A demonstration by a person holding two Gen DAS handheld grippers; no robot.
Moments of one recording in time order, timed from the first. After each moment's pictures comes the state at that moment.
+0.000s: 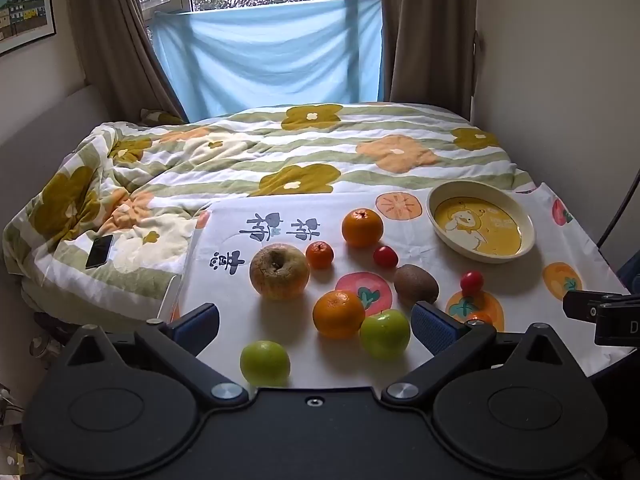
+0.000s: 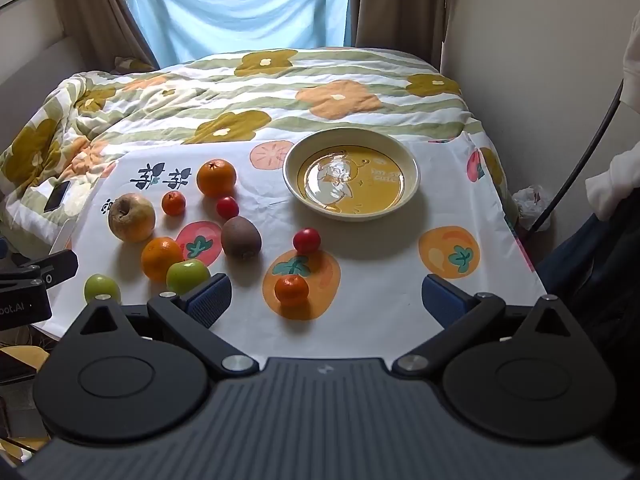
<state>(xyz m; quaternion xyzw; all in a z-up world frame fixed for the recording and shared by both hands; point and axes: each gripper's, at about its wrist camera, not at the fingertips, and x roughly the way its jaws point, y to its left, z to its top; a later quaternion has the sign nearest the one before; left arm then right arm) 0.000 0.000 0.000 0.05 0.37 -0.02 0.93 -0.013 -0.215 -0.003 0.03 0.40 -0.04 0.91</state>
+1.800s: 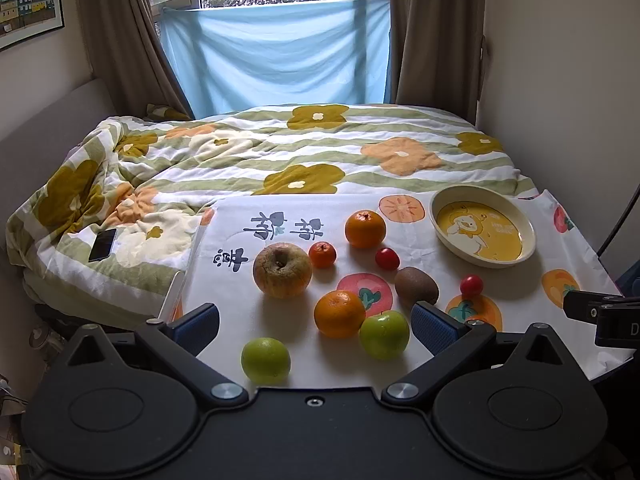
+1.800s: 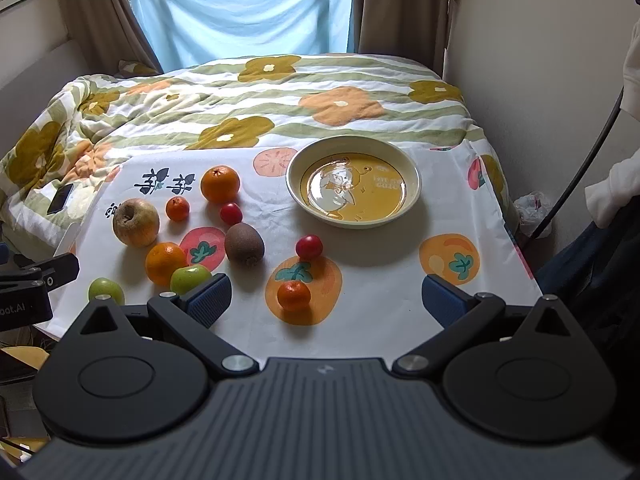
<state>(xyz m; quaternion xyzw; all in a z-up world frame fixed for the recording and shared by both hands) -0.004 0.000 0.006 0.04 0.37 -0.02 0.93 -0.015 -0.212 0.008 0.03 0.39 -0.04 0.92</state>
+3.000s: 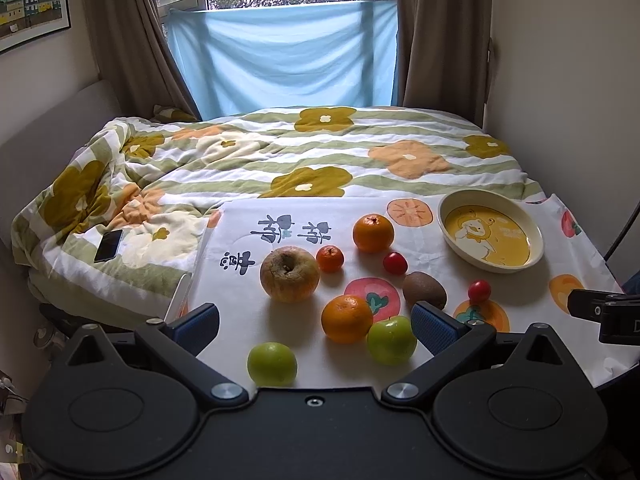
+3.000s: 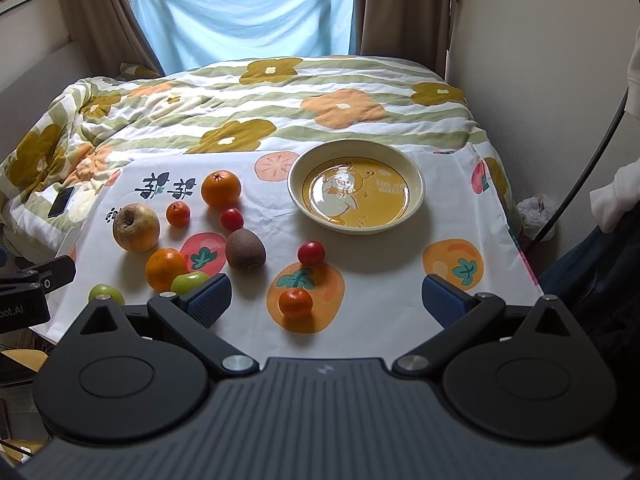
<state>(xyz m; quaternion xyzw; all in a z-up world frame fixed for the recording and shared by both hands) -0.003 0.003 0.007 0.04 0.36 -0.01 0.93 -0.012 -0.214 0.005 0.03 0.39 -0.04 0.92</state>
